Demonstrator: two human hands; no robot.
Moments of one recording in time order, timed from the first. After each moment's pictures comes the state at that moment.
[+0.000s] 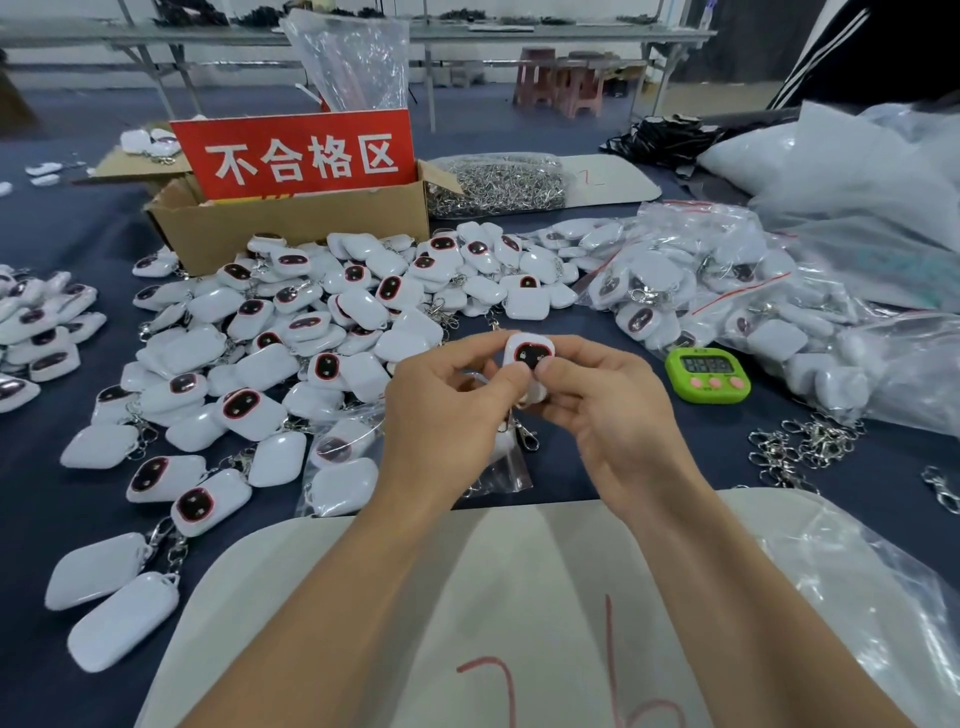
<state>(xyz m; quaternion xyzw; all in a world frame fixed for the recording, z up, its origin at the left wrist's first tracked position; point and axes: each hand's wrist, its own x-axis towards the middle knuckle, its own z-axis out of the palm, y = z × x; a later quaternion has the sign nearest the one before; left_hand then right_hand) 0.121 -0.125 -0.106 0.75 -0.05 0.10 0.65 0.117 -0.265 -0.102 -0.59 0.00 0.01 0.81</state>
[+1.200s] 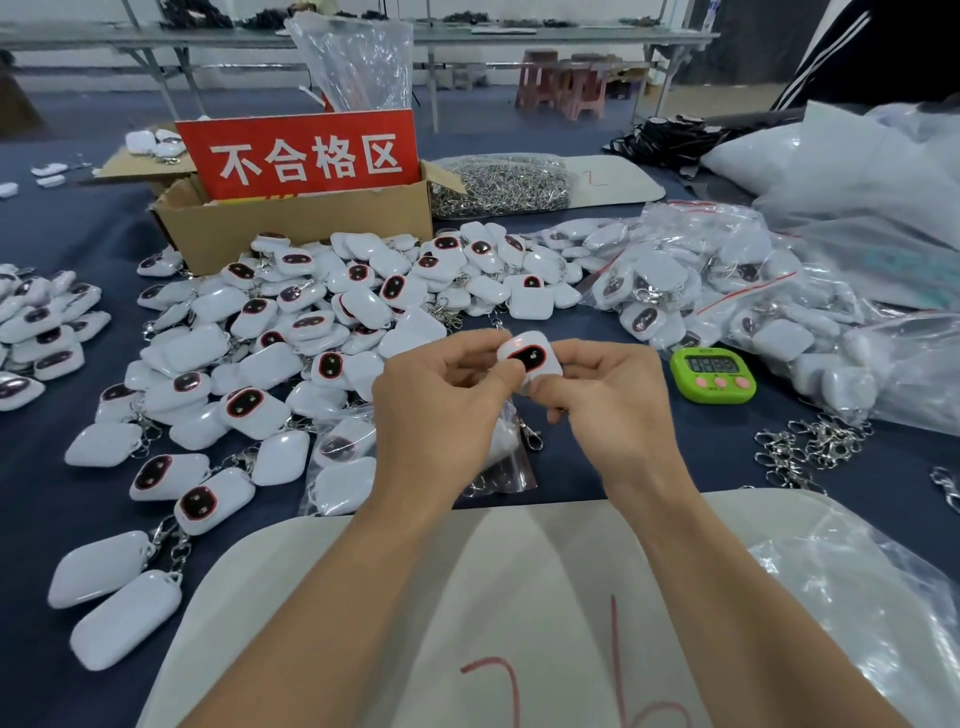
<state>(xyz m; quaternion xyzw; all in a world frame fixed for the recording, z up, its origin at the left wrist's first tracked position) 0.126 -0.121 -0.113 0.76 -0.02 0.17 0.63 0.122 -0.262 -0.106 -0.75 0.01 -0.08 0.66</state>
